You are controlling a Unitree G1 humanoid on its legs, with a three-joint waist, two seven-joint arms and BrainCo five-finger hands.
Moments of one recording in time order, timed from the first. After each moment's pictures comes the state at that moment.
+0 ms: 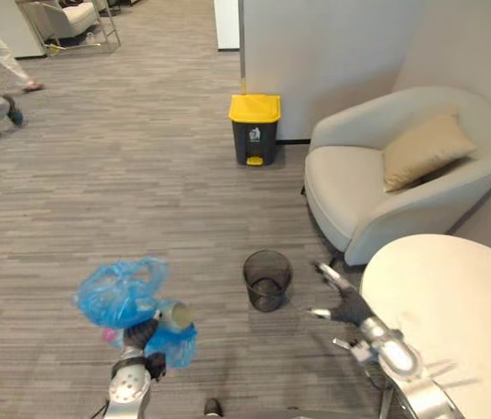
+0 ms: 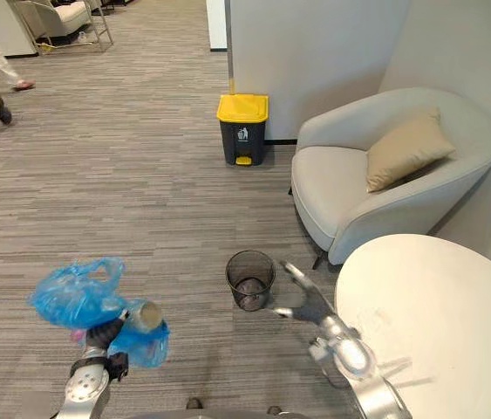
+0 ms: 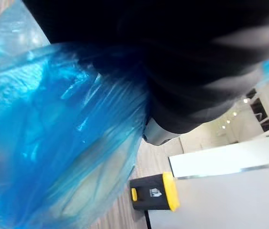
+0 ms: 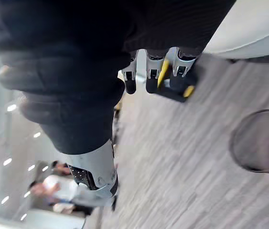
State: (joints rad) left arm 0.28 0.18 0.12 0.39 -0.01 -0.21 0.18; right arm 0.23 -0.39 0.13 0.20 0.01 -0.26 0.12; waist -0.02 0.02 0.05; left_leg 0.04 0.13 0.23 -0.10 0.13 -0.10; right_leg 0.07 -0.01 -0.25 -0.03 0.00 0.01
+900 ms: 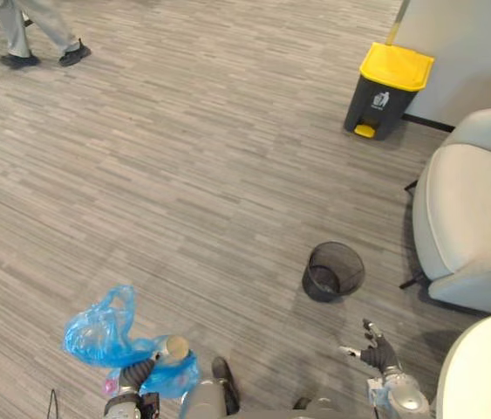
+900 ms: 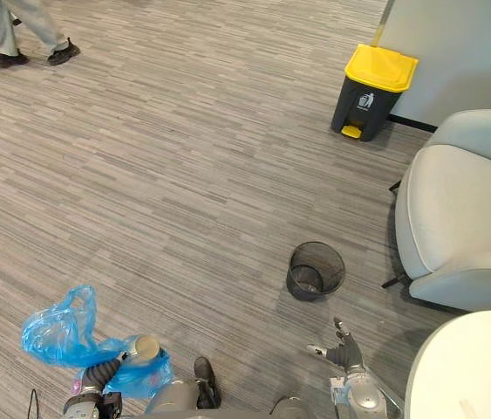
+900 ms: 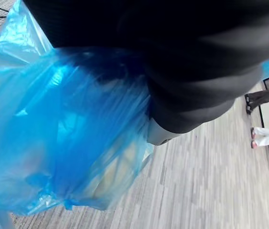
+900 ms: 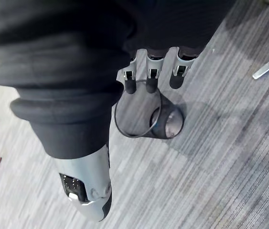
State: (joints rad) left arm 0.33 0.16 0.13 0.54 -0.05 -0.21 0.06; right arm 0.19 -0.19 -0.08 0.65 -0.05 -0.18 -0.02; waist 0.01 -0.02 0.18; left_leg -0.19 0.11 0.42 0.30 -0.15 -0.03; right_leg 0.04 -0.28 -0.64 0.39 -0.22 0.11
